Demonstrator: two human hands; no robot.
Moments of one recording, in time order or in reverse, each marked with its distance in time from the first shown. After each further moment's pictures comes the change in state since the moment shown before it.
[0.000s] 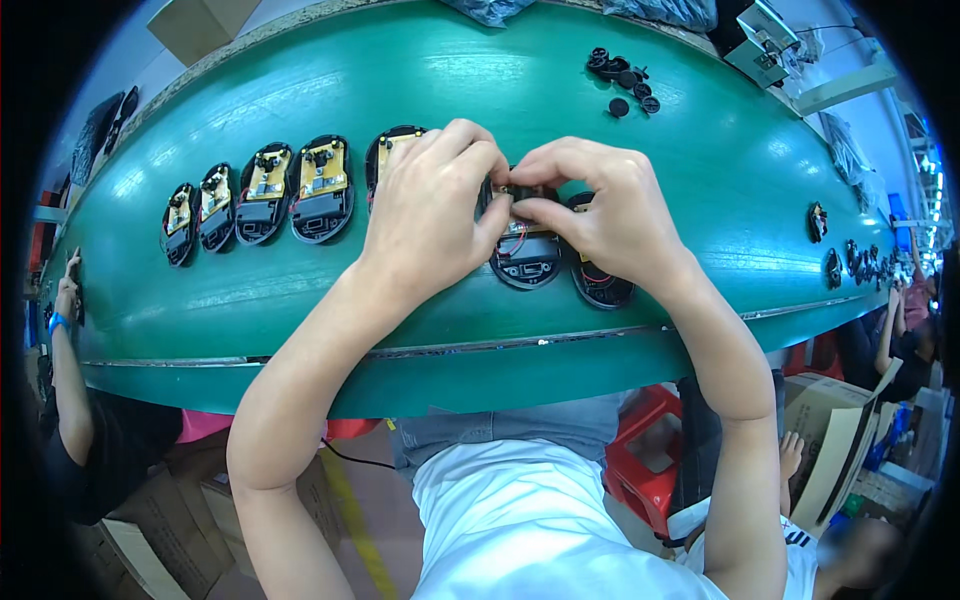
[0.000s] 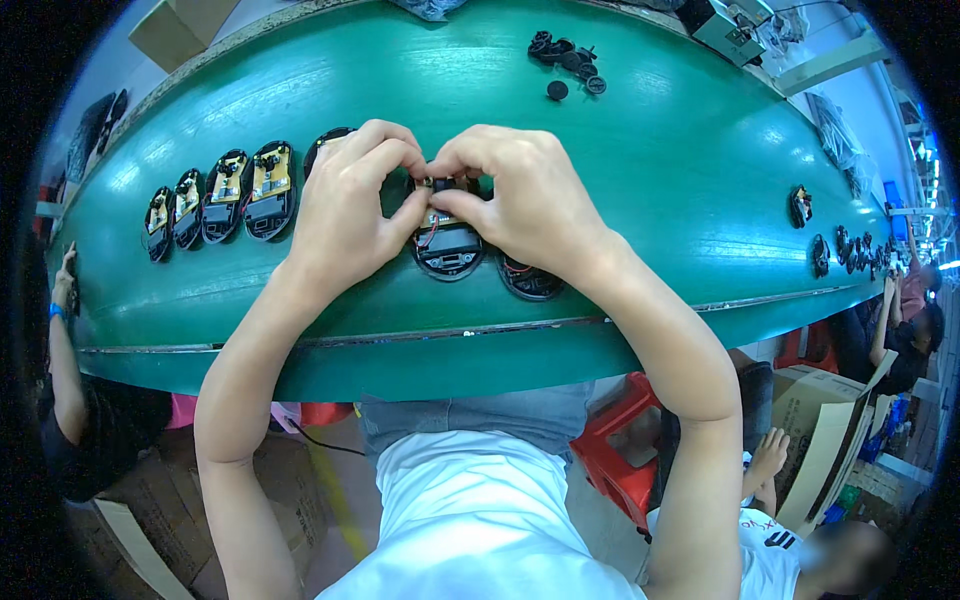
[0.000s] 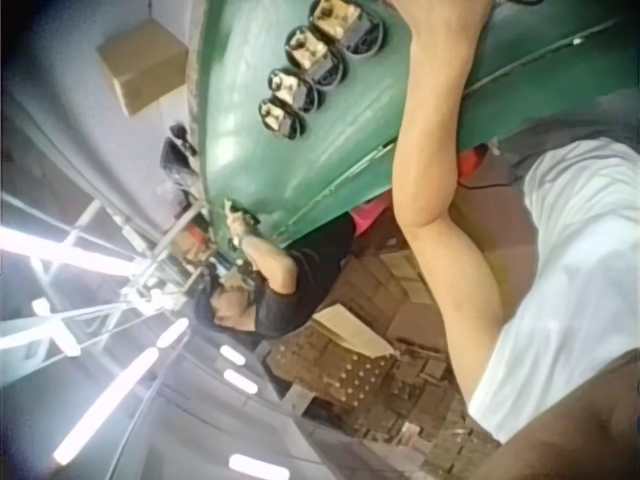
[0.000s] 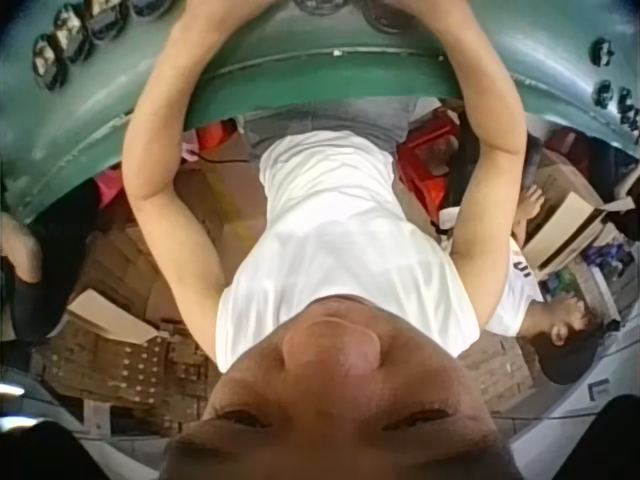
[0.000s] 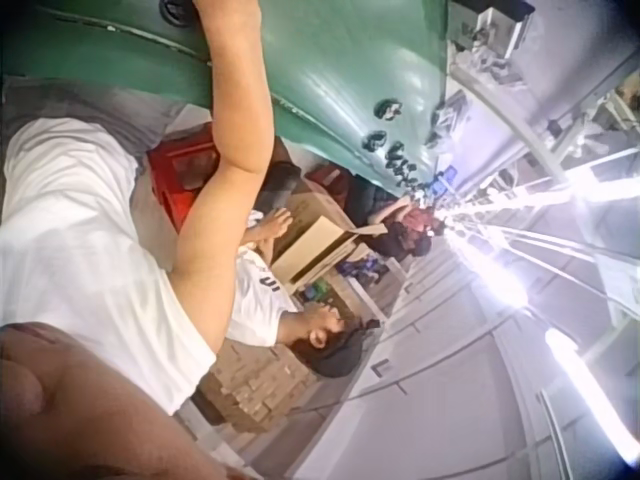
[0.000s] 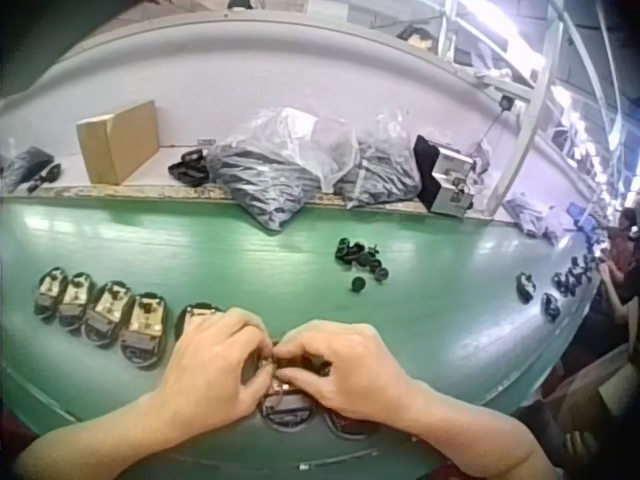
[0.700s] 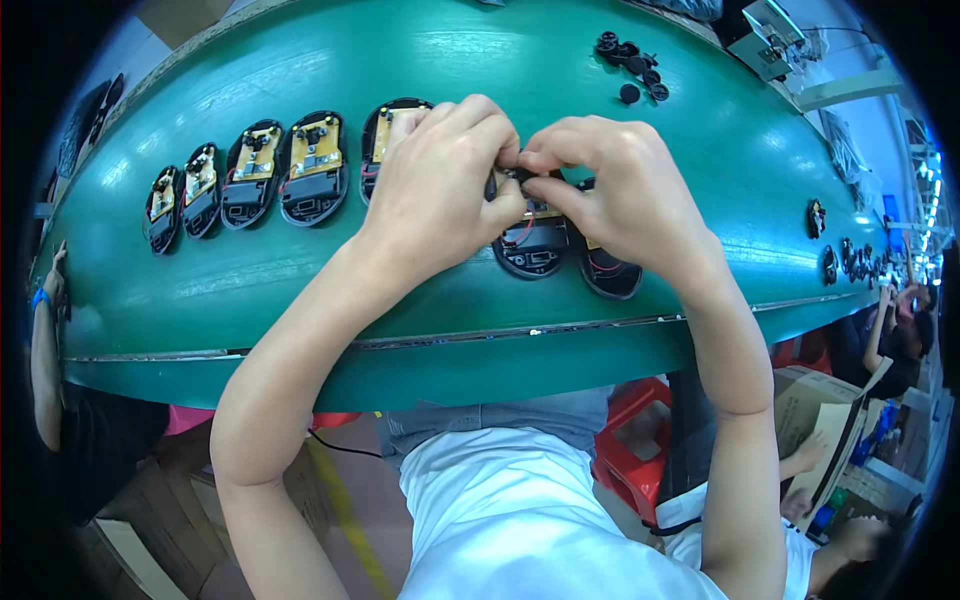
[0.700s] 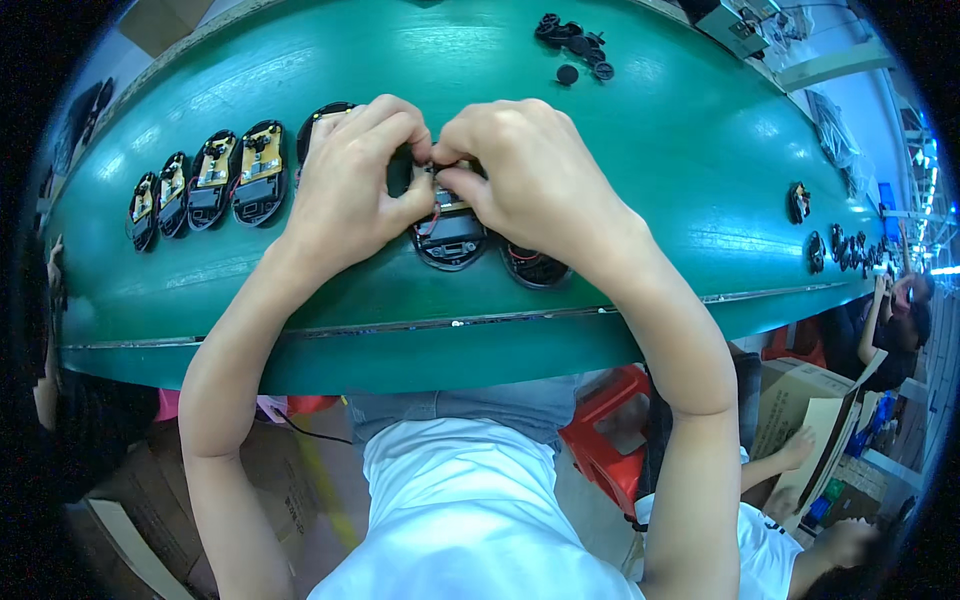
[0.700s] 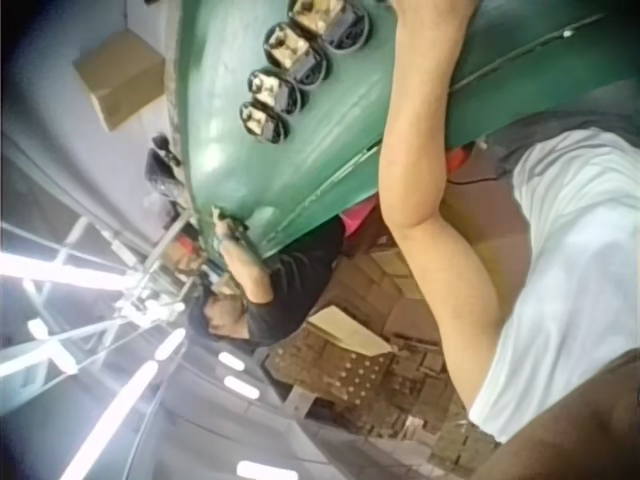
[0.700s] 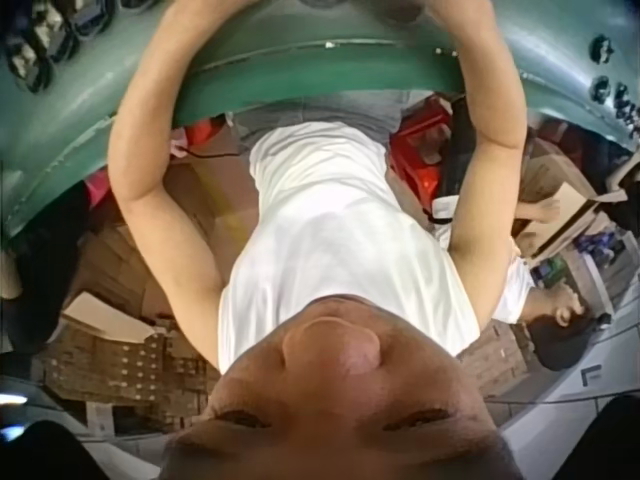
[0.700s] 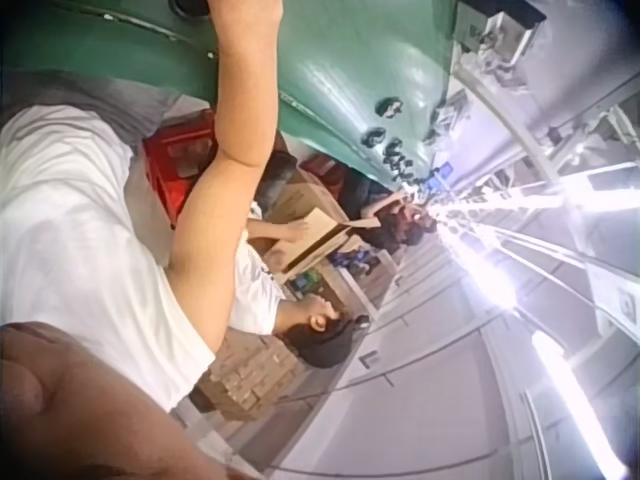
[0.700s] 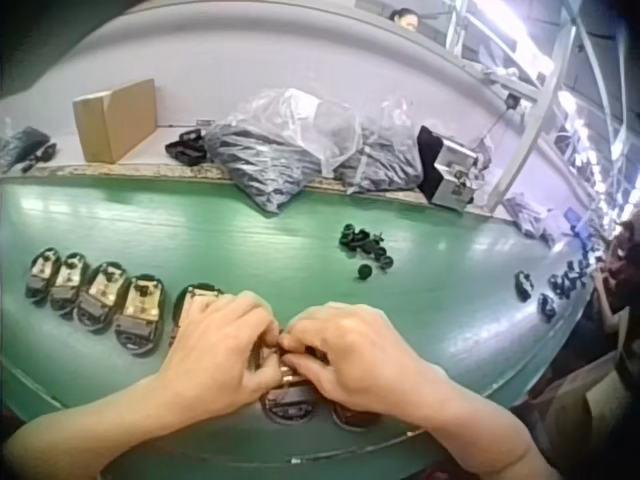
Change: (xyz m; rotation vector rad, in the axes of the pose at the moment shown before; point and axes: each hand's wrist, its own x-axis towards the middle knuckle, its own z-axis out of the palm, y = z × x) left_hand 0.003 -0.005 0.007 -0.030 0.012 0.002; right_hand 0.011 -0.006 -0.003 -0.209 -0.063 -0.109
